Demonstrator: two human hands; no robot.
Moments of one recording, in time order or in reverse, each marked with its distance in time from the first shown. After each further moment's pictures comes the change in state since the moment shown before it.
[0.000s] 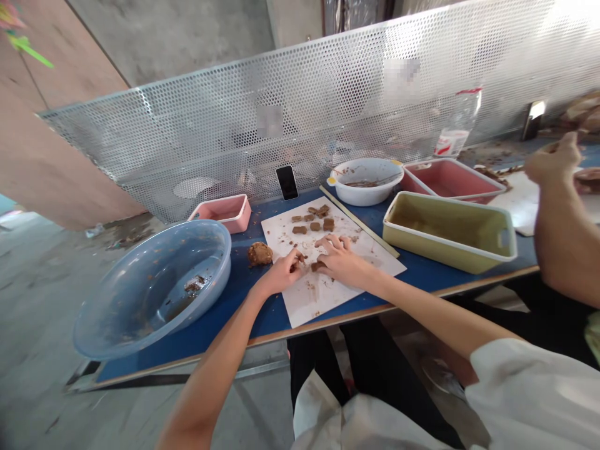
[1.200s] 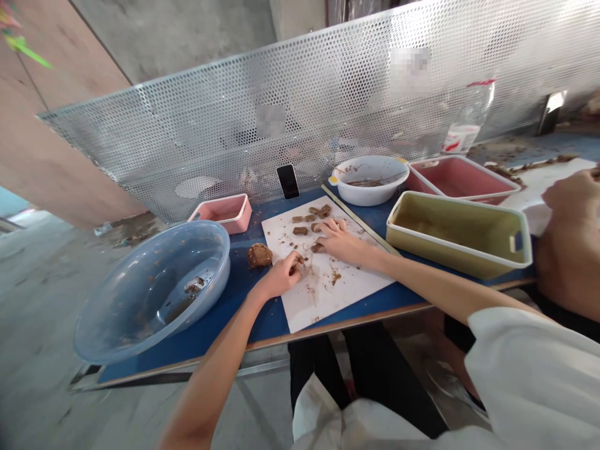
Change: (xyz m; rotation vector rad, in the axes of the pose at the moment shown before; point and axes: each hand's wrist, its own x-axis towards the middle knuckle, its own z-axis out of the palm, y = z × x) left_hand -0.004 0.004 -0.002 -0.013 -0.008 -0.041; right_hand 0.046 0.055 0.010 -0.102 -0.021 -0.136
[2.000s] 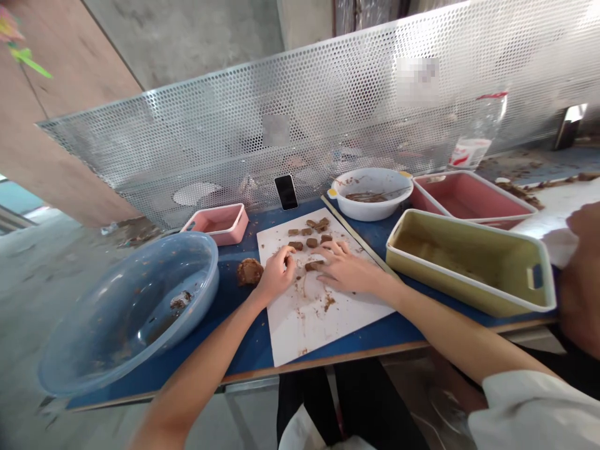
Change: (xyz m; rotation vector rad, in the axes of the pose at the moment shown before) left_hand 0.059 -0.016 0.005 0.152 0.507 0.176; right_hand -0.023 0.008 -0.017 0.146 0.002 -0.084
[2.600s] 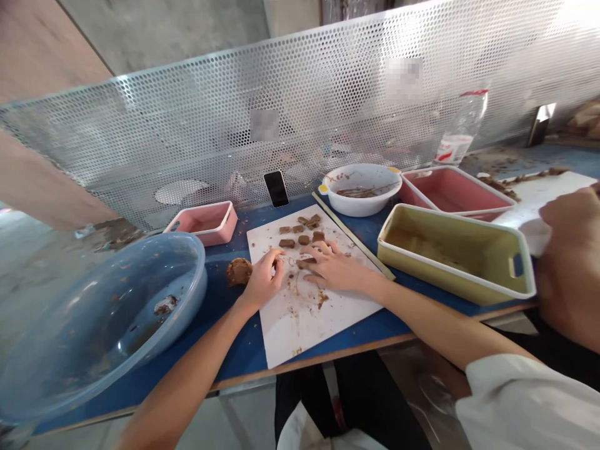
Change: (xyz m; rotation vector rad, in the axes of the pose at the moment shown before) left_hand -0.015 0.003 -0.010 0.003 0.003 0.105; right_hand 0.007 -0.013 -0.002 -0.027 -0.043 0.035
